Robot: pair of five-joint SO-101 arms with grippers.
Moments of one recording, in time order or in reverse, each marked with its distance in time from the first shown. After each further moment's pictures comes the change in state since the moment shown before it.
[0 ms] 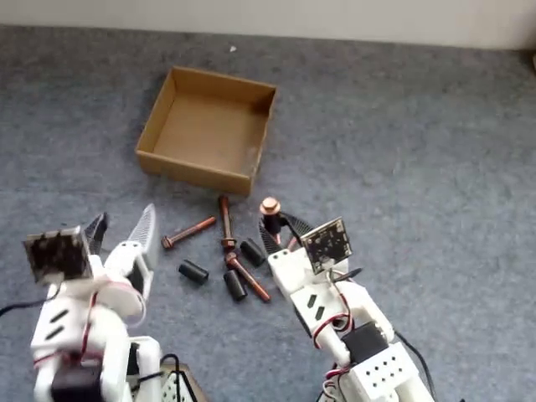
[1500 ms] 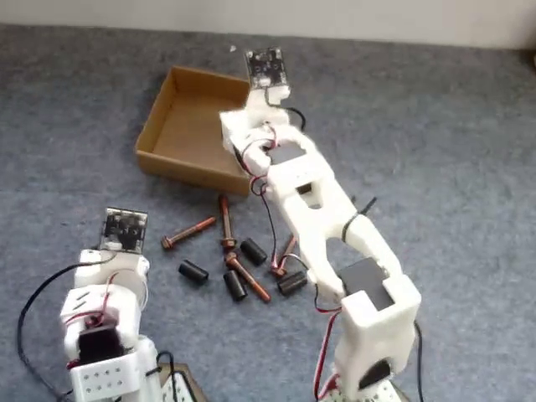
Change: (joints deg) left arm -5.5 0.7 29.9 -12.6 -24.9; right arm 2.4 103.2 -92.8 7.2 -12.0
